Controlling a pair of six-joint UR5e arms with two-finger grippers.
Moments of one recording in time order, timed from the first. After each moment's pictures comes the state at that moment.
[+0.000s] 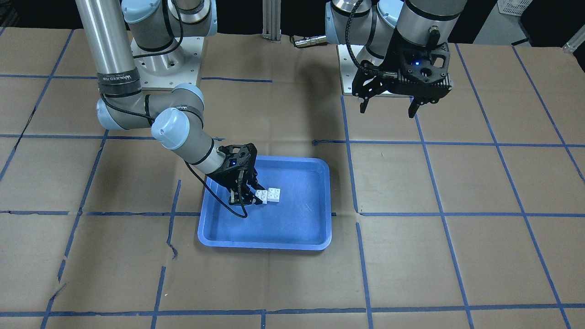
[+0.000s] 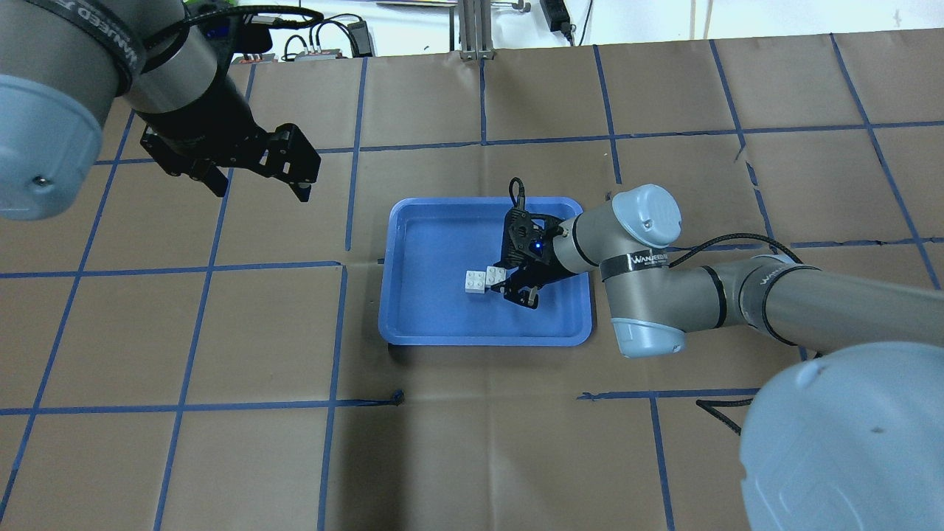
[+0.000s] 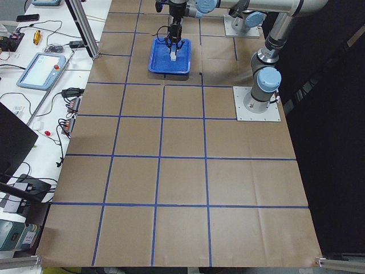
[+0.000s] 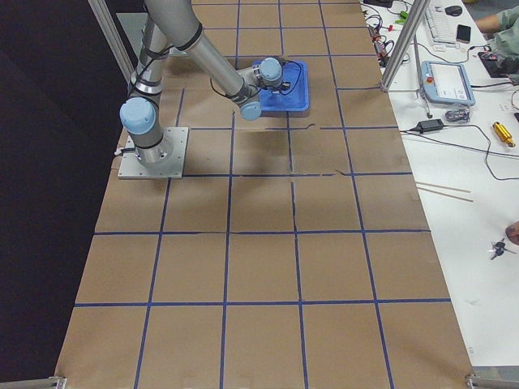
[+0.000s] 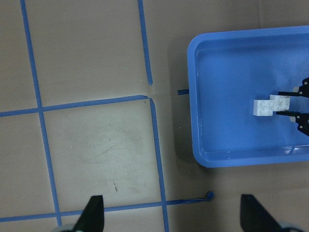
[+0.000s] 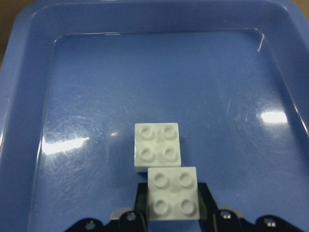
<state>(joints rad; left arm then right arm) -1.61 -1.52 -1.61 -1.54 1.58 0.07 1.70 -1.10 2.12 -2.83 -0.99 -1.26</state>
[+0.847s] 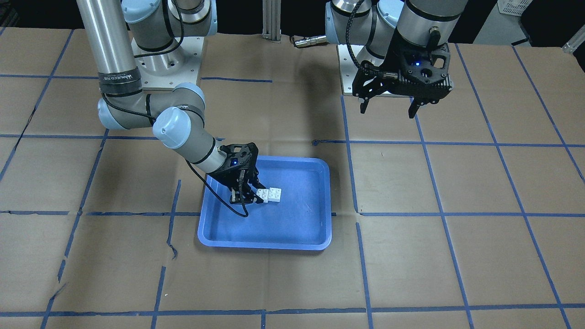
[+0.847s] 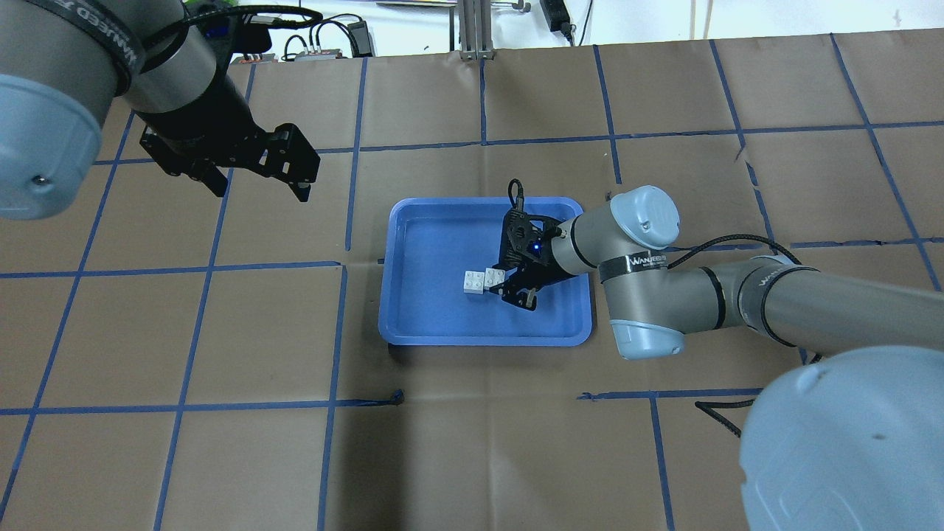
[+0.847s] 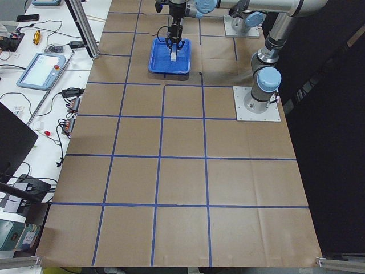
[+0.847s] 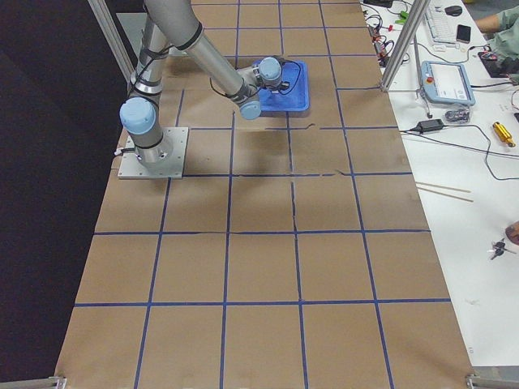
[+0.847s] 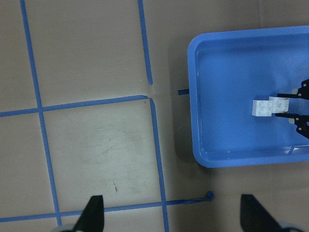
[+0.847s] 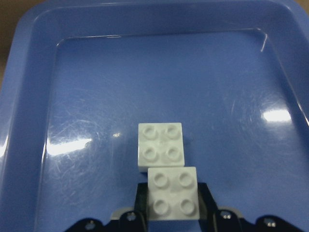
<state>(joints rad) -1.61 -1.53 -1.61 -1.54 1.58 0.07 1.70 -1.10 2.13 -2.83 -0.99 -1.24</state>
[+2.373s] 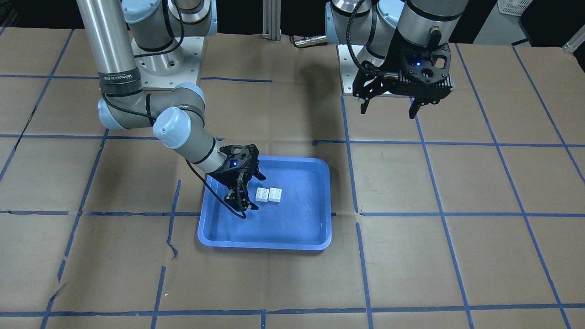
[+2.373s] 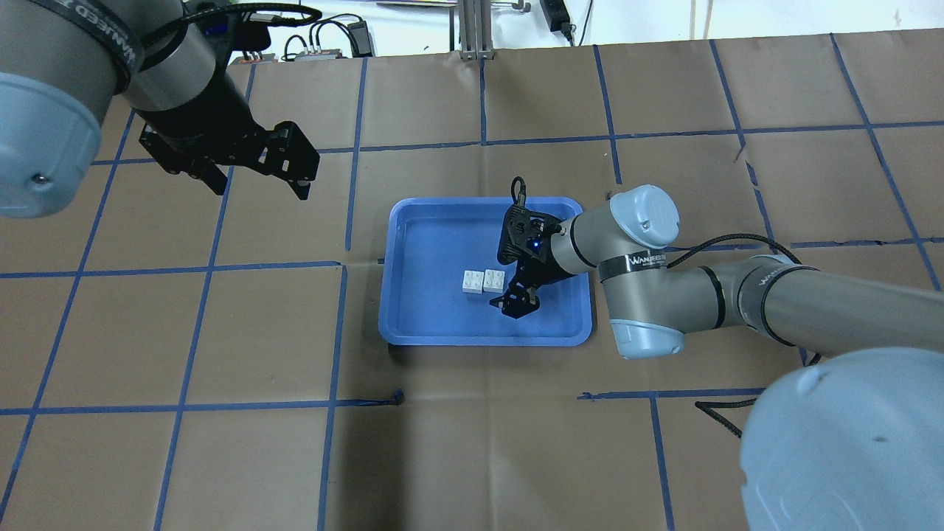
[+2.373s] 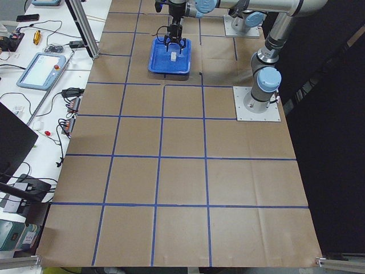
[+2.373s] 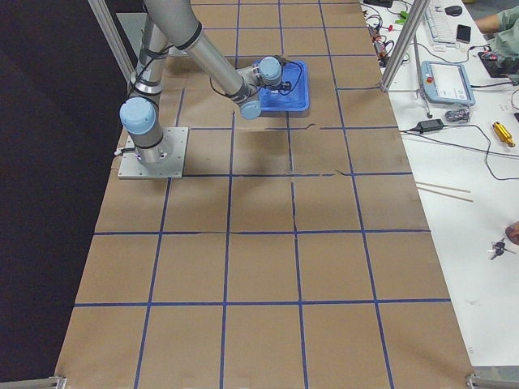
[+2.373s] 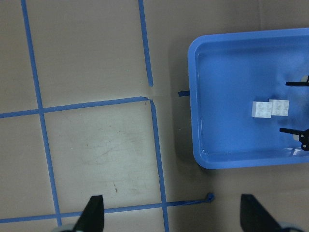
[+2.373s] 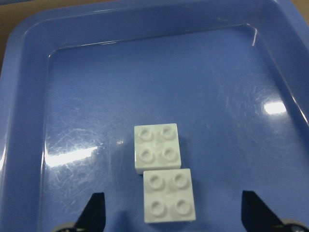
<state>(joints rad) -1.61 -1.53 -1.60 -1.53 1.58 0.07 1.70 -1.11 2.12 -2.83 -0.99 -1.16</state>
